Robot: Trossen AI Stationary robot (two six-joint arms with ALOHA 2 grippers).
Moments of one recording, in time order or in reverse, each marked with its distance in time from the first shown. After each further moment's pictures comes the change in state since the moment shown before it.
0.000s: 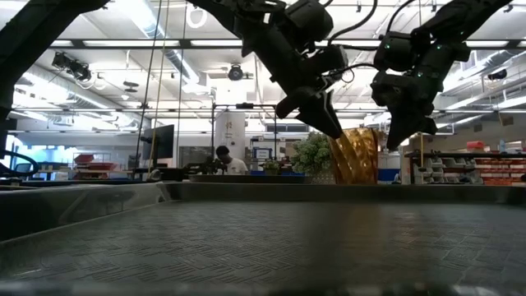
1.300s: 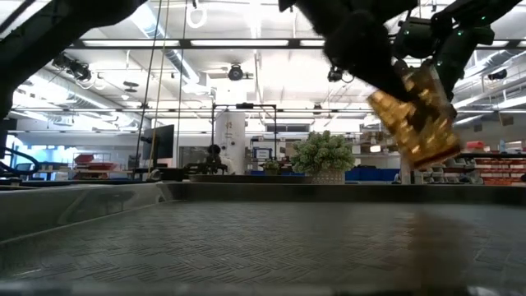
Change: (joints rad) left arm -0.196 0.271 0.603 -0.357 0.077 -0.183; right arm -0.062 -0.179 0.000 -0.146 0.129 -0.052
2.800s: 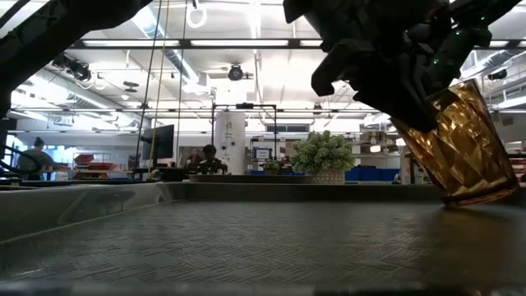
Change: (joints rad) left arm -0.064 0.064 -0.030 0.022 0.053 0.246; right arm -0.002 0.005 0.000 0.049 -0.060 0.035
